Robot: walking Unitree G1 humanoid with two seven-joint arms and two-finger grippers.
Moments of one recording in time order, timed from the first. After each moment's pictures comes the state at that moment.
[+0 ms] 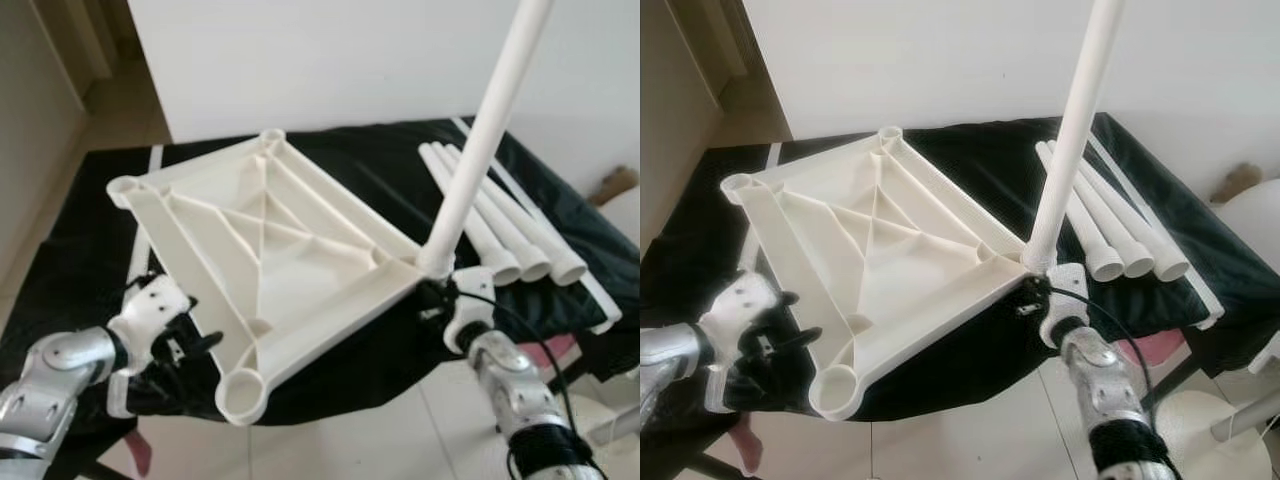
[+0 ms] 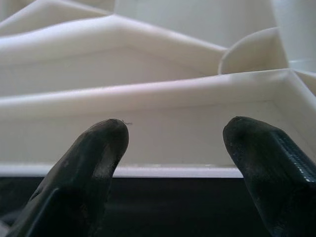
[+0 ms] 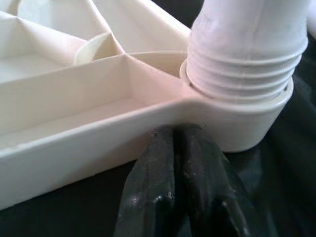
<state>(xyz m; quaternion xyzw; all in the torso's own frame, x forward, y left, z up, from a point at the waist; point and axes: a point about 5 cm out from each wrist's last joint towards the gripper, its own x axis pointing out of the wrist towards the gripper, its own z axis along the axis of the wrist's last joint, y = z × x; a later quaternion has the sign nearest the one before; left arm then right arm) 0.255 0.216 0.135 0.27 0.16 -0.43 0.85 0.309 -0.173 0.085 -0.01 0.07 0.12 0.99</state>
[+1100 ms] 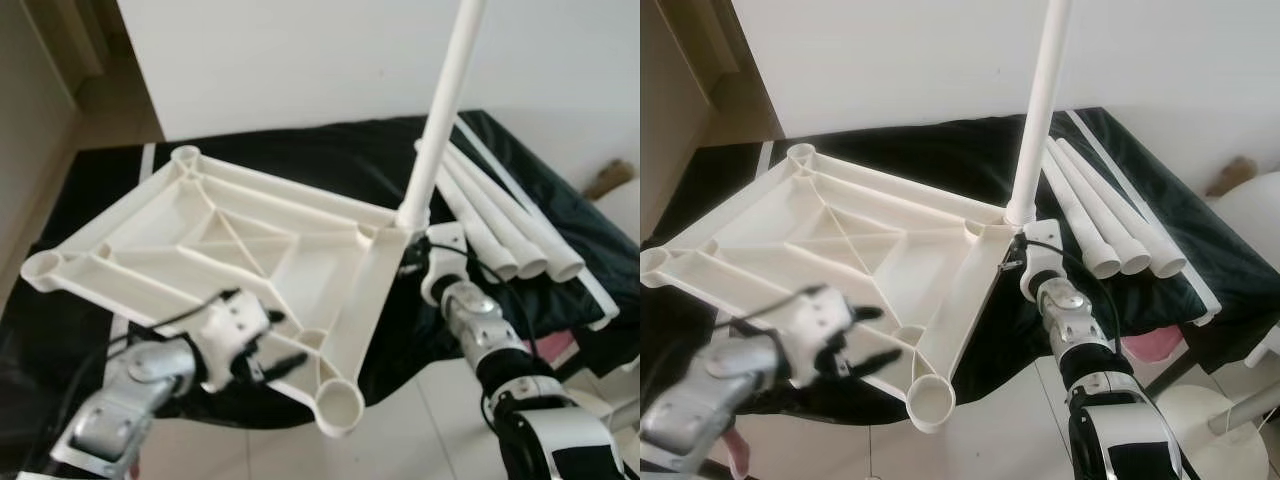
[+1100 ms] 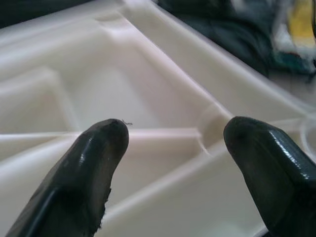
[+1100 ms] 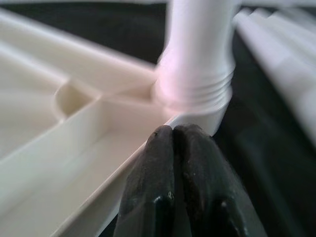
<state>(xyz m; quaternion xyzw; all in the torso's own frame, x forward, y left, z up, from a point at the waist) 0.243 0.162 0.158 0.14 0.06 -0.49 0.86 0.362 -0.176 0.118 -0.01 0.01 0.05 1.00</state>
